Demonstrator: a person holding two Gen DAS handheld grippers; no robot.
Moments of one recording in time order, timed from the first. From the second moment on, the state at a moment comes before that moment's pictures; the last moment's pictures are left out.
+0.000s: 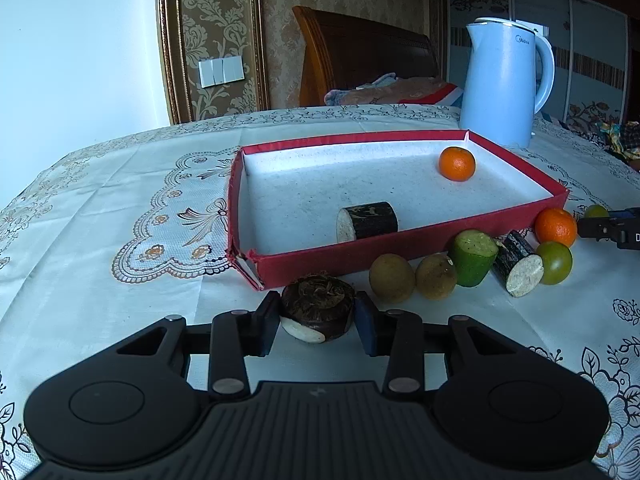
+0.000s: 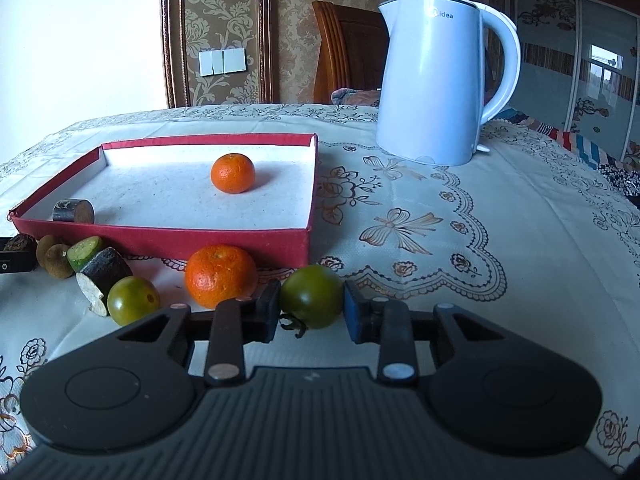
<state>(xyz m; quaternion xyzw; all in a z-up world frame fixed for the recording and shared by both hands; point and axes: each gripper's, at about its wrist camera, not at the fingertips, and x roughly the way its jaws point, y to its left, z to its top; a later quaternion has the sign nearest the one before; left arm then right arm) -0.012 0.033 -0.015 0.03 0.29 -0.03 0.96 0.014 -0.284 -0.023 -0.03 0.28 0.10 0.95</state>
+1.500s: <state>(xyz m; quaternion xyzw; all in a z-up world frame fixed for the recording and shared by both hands) -0.019 0.043 0.009 -0.03 0.27 0.00 0.96 0.004 -0.282 -0.008 -0.01 0.25 0.10 0.96</state>
